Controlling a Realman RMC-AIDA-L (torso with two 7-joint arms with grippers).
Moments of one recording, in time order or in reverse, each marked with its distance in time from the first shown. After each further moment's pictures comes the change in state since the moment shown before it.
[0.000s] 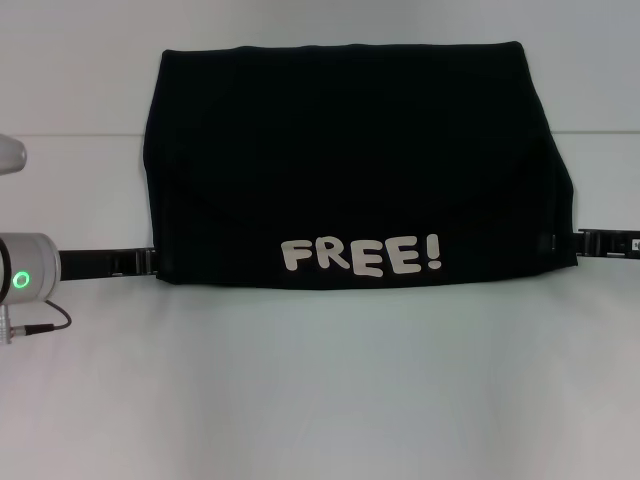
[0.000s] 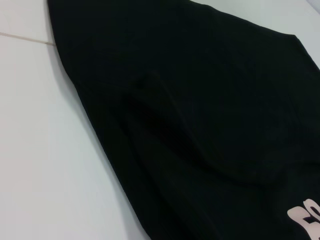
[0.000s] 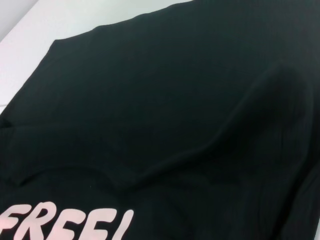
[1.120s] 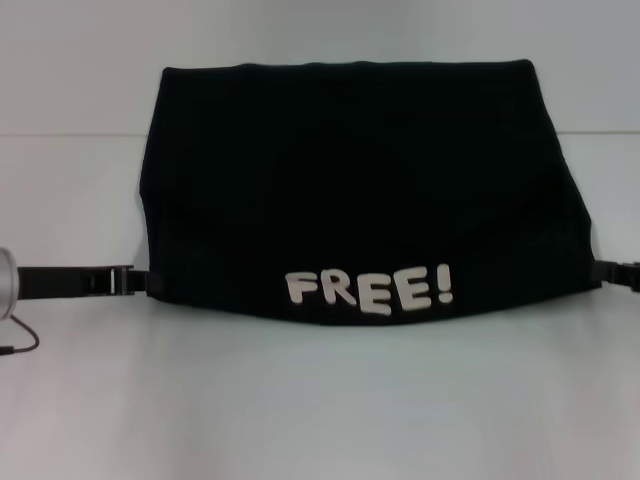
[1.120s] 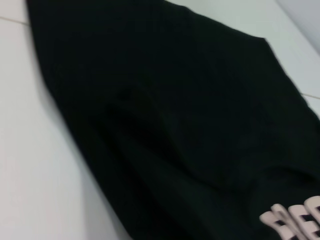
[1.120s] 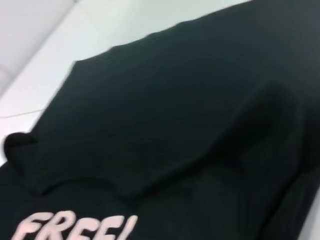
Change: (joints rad) left arm 0.057 0.022 -0.070 0.099 0.001 0.265 0.004; right arm -0.131 -0.028 0.085 -0.064 0.068 -0.233 -0.113
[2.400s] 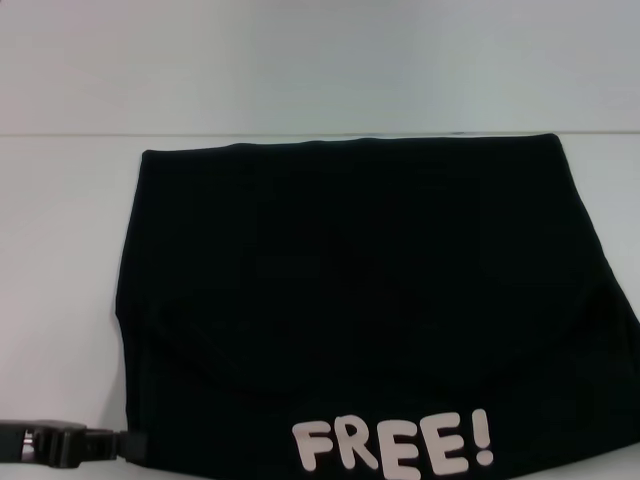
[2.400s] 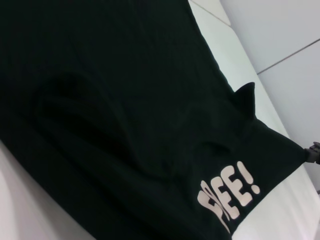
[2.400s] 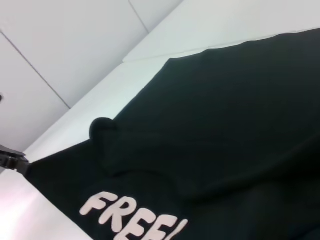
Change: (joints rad) left arm 0.152 0.007 -0.177 0.041 0.105 0.563 0.148; right arm -0.260 -0.031 0.108 -0.081 -0.009 -0.519 -0.361
